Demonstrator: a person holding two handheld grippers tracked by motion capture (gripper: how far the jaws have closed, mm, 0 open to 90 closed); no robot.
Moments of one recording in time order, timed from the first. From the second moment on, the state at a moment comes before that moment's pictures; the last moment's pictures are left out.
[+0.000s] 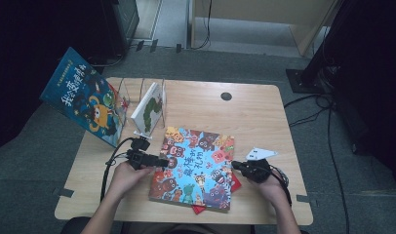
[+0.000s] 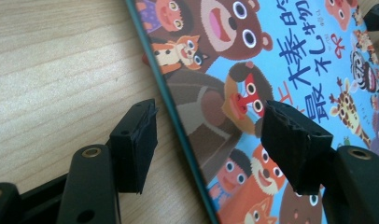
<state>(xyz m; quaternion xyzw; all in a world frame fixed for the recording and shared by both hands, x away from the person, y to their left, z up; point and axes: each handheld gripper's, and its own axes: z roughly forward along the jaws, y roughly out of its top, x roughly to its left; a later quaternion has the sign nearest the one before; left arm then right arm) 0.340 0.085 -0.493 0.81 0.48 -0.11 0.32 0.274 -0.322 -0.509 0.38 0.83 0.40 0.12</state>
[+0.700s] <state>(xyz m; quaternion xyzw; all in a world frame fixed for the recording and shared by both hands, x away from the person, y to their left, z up) 0.342 0.100 -0.494 0.78 0.53 -0.11 0.32 0.282 -0.306 -0.508 0.37 0.83 0.41 0.10</state>
